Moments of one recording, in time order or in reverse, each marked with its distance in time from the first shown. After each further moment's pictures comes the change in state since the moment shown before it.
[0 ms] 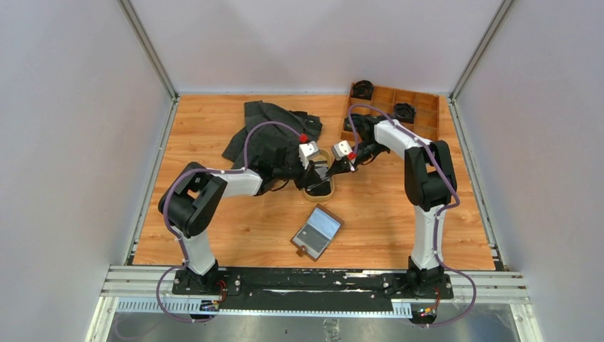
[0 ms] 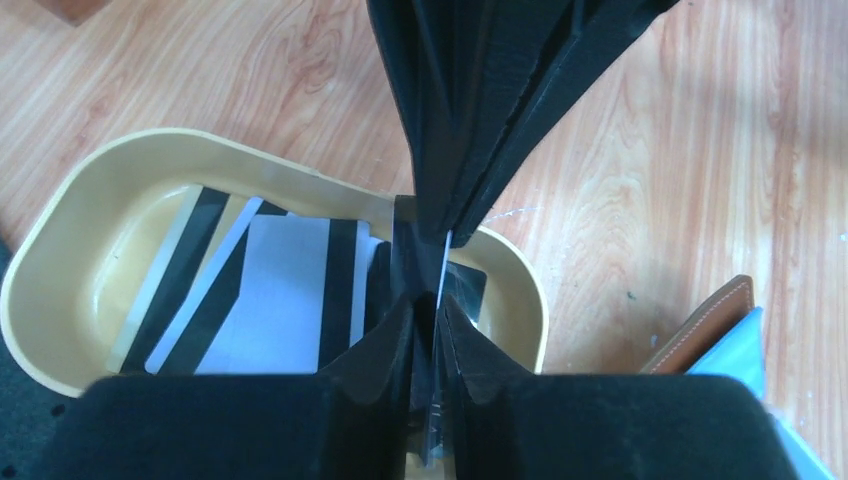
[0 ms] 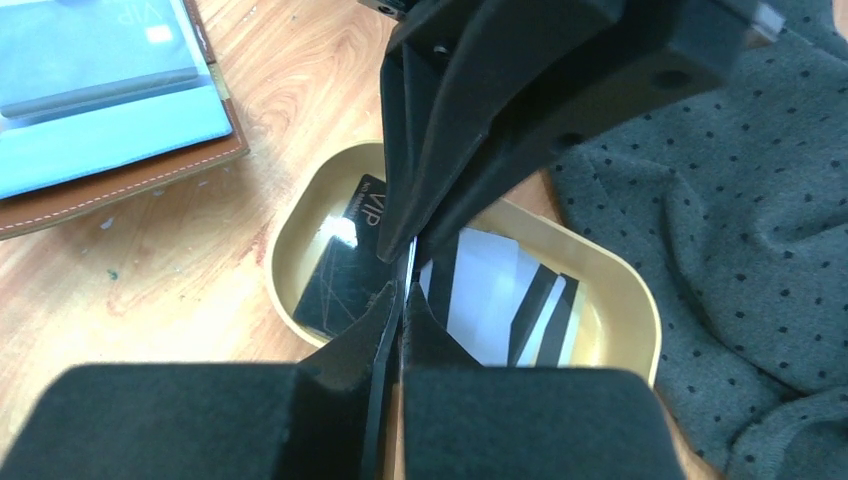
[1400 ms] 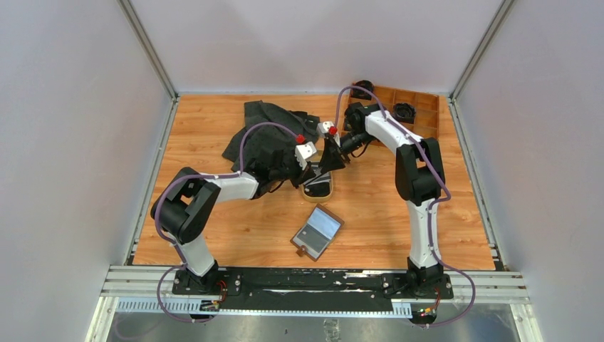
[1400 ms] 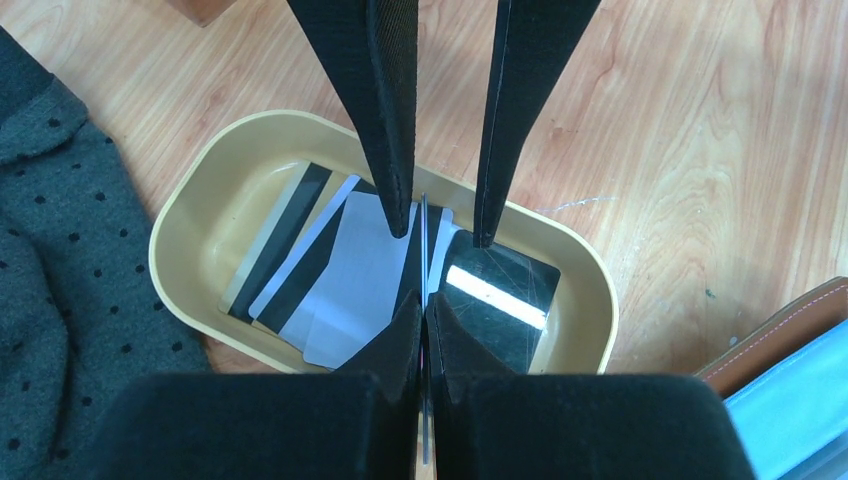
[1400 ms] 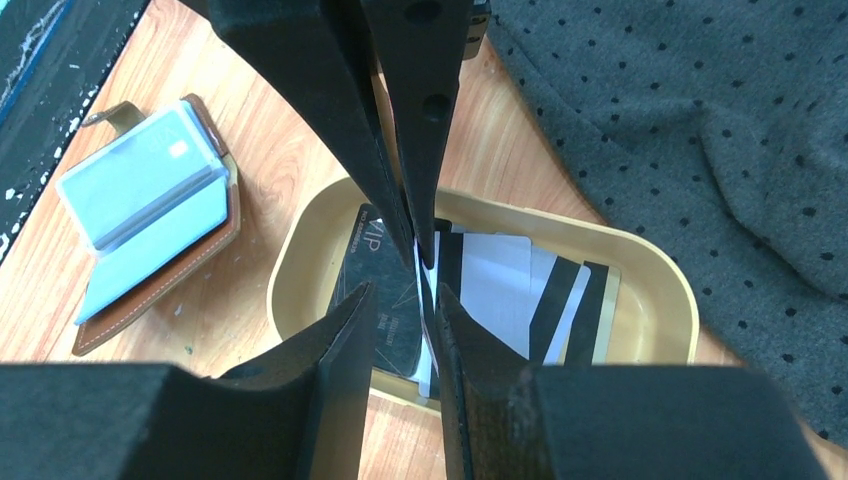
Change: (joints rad) left arm -0.013 -0.071 -0.051 0.006 -0.144 0.089; right arm 0.040 0.111 0.246 -0.025 0.011 0.514
